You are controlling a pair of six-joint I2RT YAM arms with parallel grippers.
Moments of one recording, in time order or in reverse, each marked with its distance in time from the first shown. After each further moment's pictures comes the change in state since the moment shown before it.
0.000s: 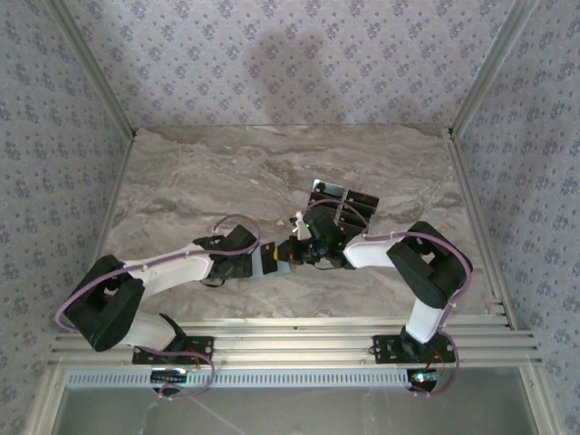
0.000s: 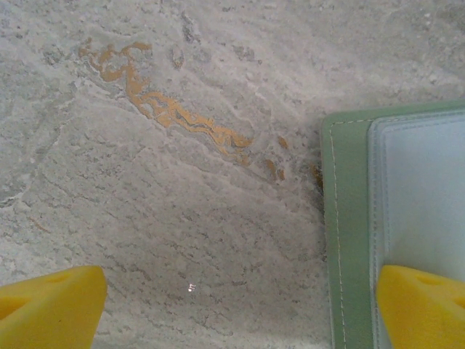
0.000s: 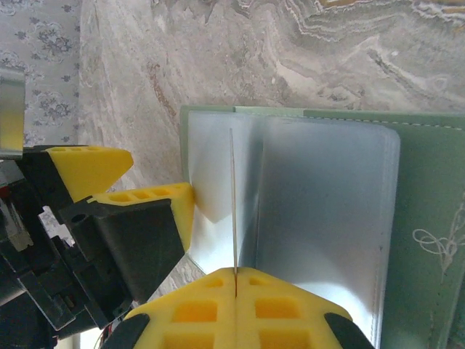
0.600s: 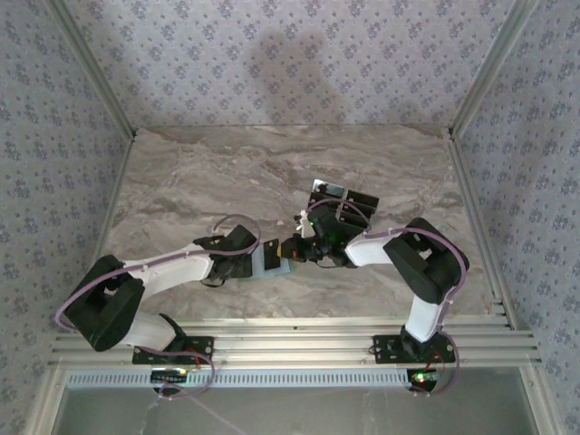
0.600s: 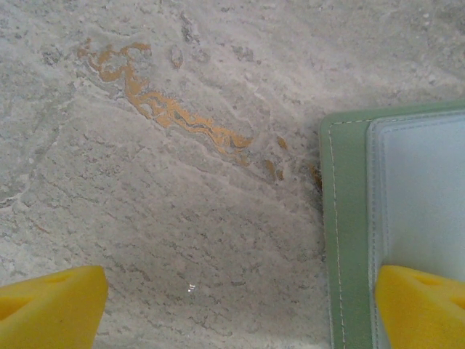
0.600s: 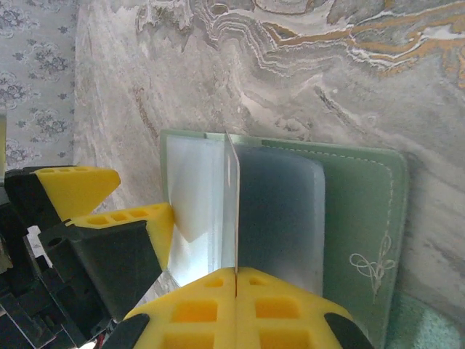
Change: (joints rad) left arm 0.000 0.000 0.000 0.002 0.000 0.000; right arm -0.041 0.025 -0.017 0.050 -0.007 -0.006
